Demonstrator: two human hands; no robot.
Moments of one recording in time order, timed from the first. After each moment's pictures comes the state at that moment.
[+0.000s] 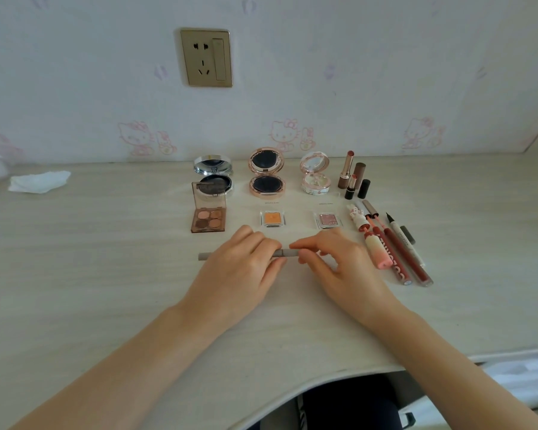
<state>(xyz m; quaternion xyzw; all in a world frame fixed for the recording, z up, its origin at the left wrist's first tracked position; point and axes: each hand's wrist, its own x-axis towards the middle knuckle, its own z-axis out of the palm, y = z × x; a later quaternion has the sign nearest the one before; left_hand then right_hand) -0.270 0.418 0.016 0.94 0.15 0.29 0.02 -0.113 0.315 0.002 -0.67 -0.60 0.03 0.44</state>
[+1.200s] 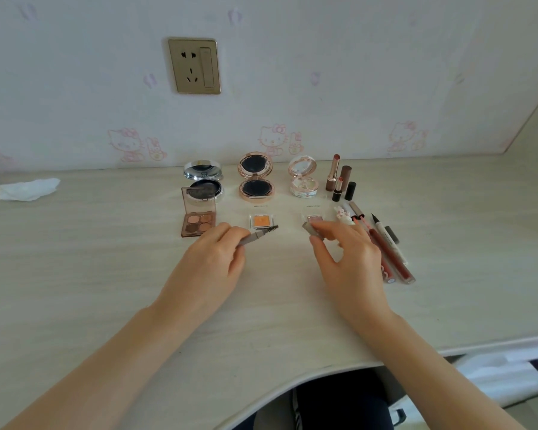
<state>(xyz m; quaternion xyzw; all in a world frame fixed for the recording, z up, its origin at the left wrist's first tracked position) -0.277 0.430 0.019 0.92 0.23 0.30 0.10 -0.109 0.307 0.002 -0.73 -0.47 -0.12 0.48</state>
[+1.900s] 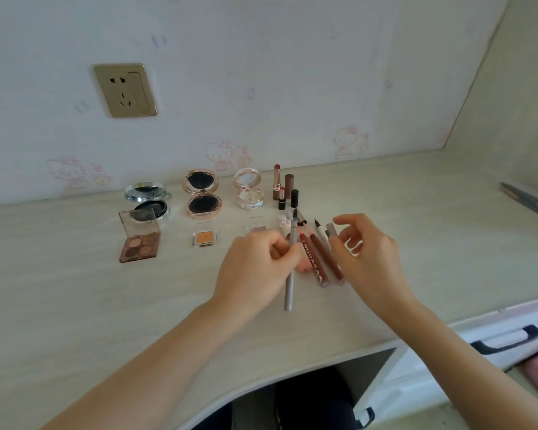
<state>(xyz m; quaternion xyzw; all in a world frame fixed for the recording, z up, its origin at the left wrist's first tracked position) -0.157 0.352 0.035 0.85 0.27 0.29 0.35 -0.026 0.234 0.020 -0.79 -0.38 -0.04 0.48</state>
